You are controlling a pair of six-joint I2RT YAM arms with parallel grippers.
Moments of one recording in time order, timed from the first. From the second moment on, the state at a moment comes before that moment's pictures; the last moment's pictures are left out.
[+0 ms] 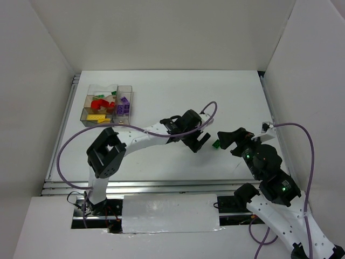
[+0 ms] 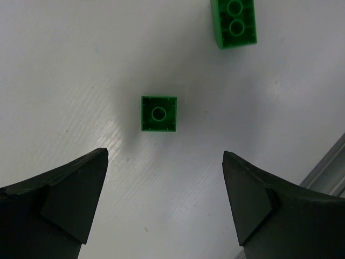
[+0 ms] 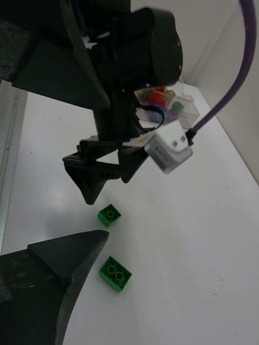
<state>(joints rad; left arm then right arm) -0.92 1.94 1.51 -0.37 0.02 -0.10 0.55 0.35 0.71 -0.55 0.36 0.71</state>
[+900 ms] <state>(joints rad) -0.91 2.21 1.68 -0.40 0.03 0.02 0.55 0.35 0.71 -0.56 0.27 0.66</state>
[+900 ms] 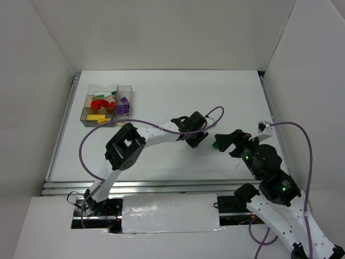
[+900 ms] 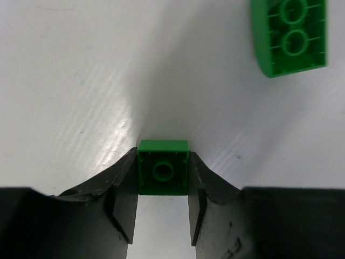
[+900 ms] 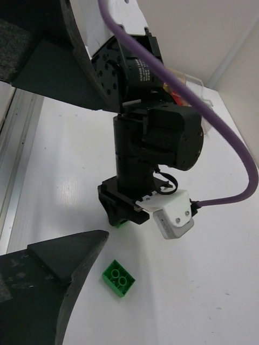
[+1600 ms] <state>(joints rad) 0.03 2.12 1.93 -0.39 -0.26 -0.53 0.55 0.49 0.61 -0.36 0.11 0.68</state>
